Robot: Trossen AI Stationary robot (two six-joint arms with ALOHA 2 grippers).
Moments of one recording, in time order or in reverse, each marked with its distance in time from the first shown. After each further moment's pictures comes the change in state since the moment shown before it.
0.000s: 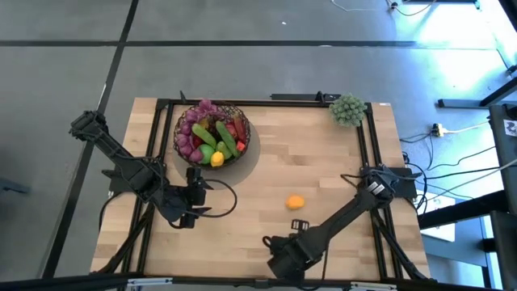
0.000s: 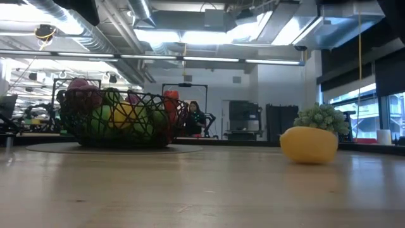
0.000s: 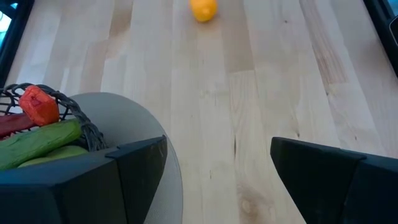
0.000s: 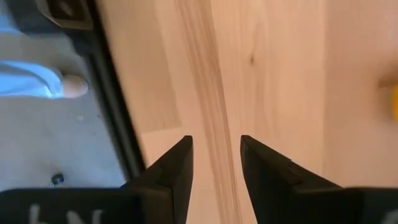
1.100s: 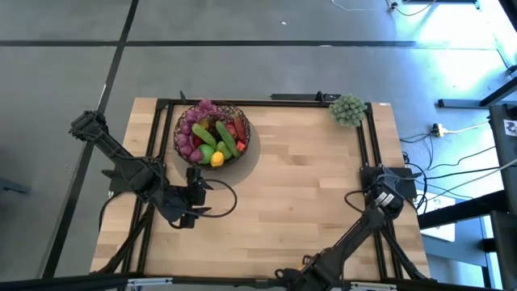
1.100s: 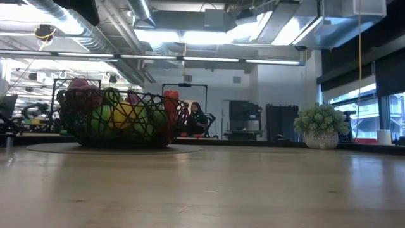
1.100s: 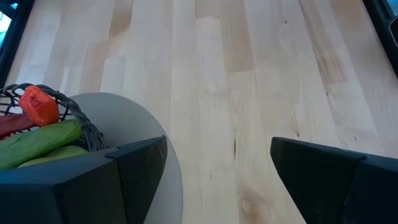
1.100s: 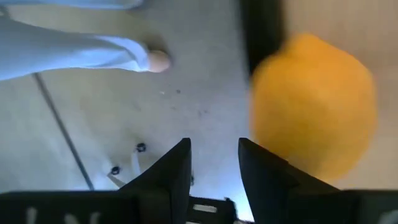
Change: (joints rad) left arm 0.000 0.000 0.000 0.001 0.000 0.000; right arm 0.163 0.003 -0.221 0.505 -0.233 0.250
